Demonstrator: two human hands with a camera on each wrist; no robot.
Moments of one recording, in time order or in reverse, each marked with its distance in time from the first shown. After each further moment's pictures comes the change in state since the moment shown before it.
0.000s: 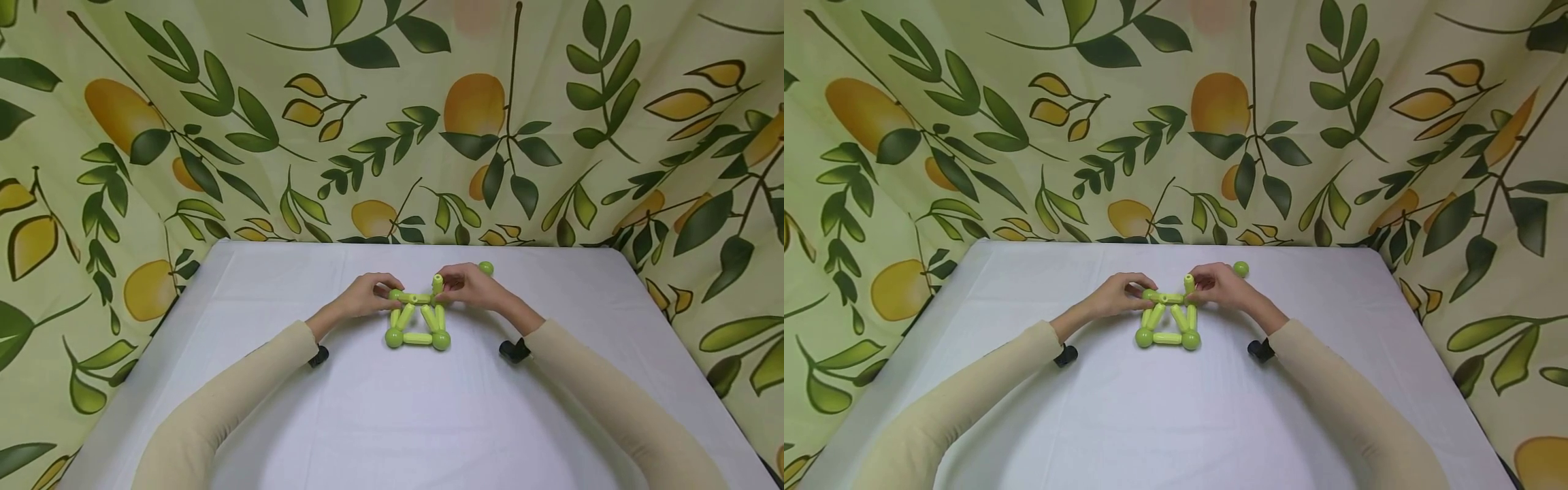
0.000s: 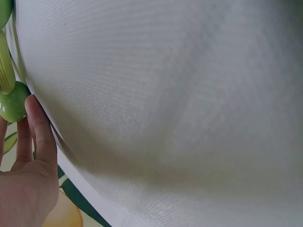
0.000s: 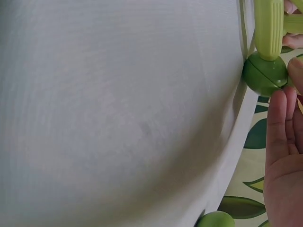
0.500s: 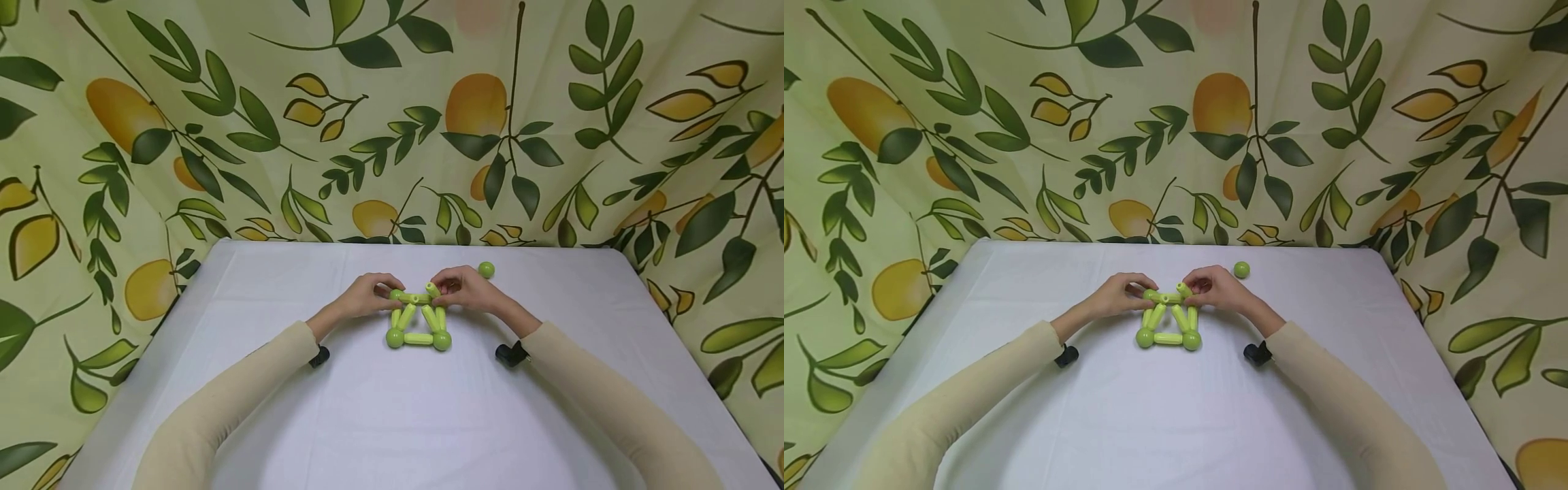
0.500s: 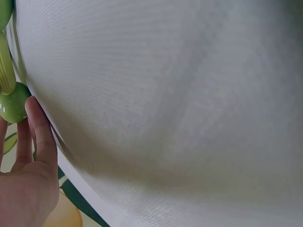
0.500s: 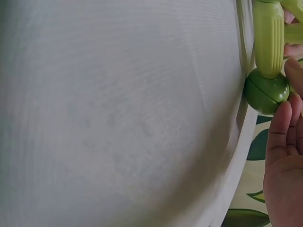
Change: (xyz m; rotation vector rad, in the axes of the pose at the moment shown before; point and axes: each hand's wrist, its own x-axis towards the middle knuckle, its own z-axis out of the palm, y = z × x) left_hand -0.001 -0.002 0.000 -0.016 0.004 0.022; right_hand 0.002 0.002 0.010 0.089 0.010 0.026
